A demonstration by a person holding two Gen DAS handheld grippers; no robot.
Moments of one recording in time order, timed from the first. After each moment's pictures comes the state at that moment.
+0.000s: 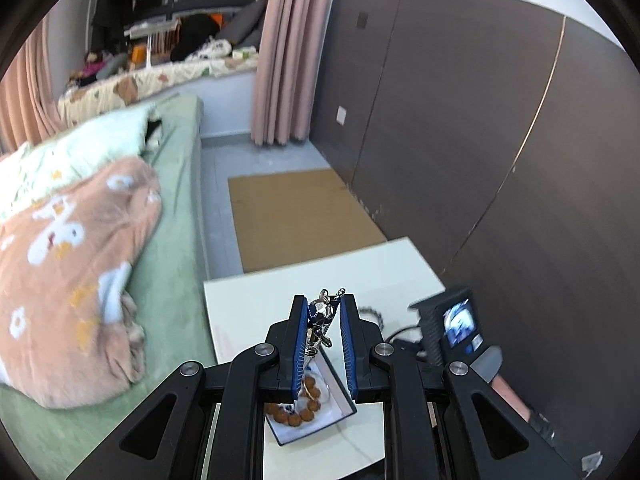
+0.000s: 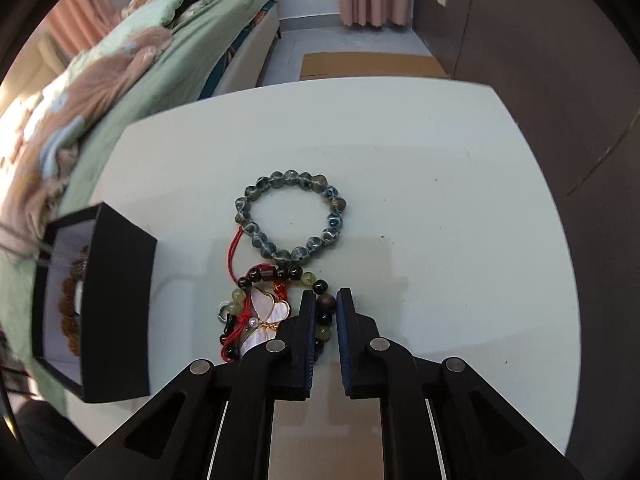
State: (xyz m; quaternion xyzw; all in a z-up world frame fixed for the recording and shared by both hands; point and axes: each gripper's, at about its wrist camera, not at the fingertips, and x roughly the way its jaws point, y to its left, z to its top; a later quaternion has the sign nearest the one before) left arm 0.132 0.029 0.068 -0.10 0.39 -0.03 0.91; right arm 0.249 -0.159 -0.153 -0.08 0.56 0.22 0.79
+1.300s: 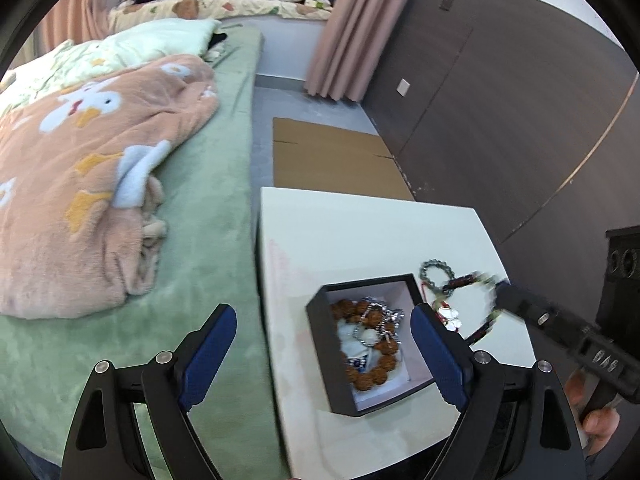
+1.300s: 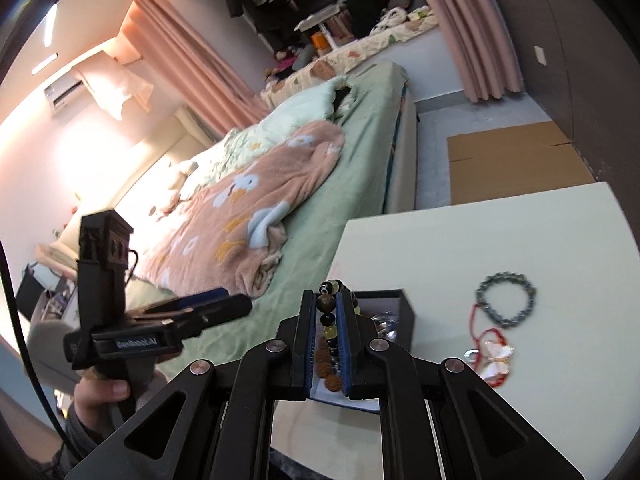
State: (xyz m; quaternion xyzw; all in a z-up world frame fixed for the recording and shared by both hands) left arm 0.106 0.111 -0.040 -0.20 0.44 0.04 0.88; right arm 0.180 -0.101 -0.045 0.08 0.44 0.45 0.77
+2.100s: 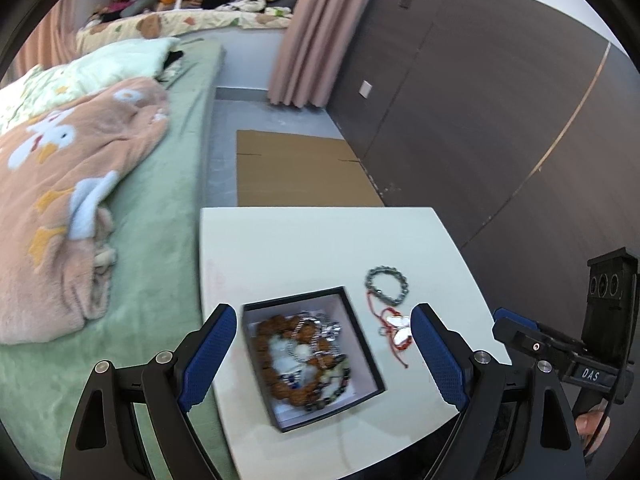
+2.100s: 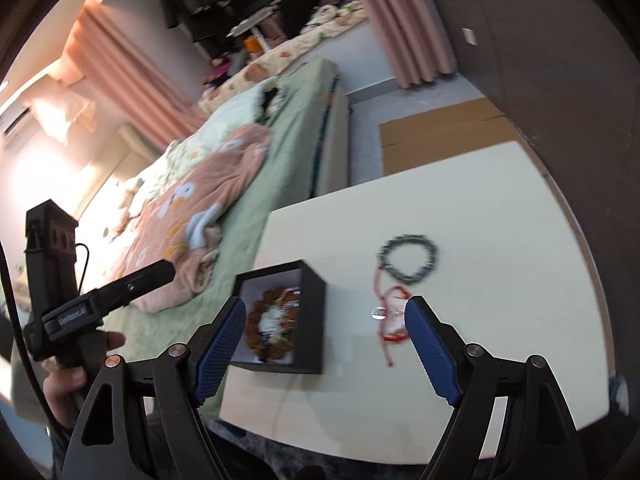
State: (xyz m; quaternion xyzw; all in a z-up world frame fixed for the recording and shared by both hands) left arm 0.127 0.055 -0.018 -0.17 0.42 -0.02 0.89; right arm 0.189 -0.200 -0.049 0.12 0.47 0.33 0.81
